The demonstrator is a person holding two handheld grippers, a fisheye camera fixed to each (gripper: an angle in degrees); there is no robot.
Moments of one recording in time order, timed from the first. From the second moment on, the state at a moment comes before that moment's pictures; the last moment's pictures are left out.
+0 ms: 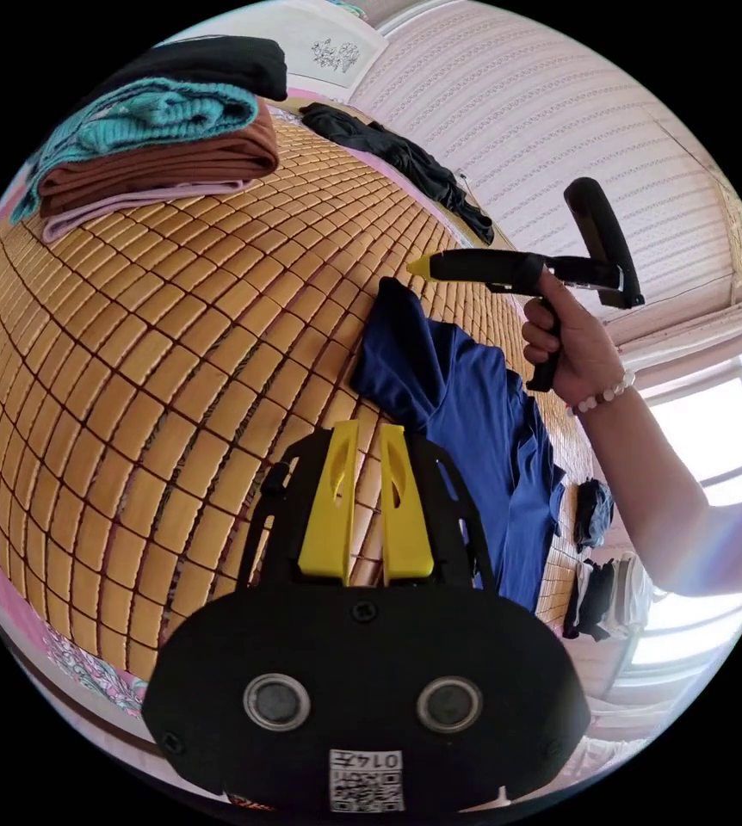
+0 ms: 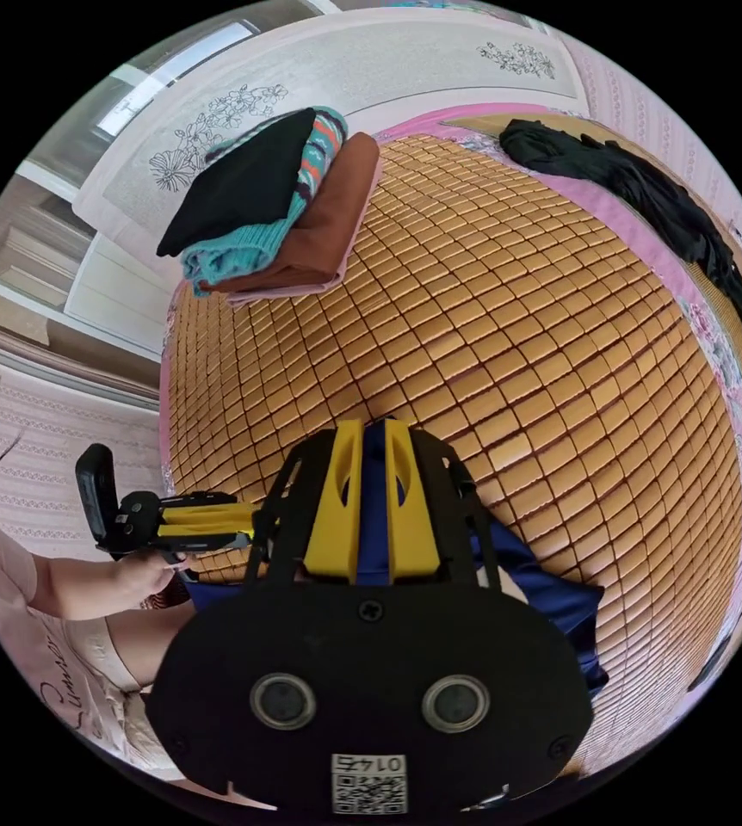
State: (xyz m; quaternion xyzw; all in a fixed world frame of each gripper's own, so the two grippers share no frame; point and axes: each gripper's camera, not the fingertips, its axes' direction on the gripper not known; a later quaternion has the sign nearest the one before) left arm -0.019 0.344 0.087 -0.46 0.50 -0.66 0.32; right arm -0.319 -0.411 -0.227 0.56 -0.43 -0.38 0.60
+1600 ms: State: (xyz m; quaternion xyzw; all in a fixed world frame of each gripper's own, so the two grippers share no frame) left arm -0.051 0.162 0.114 -0.28 0.65 -0.53 0.46; right arm -0.156 -0.420 0.043 0.42 -0.63 -0.20 0.63
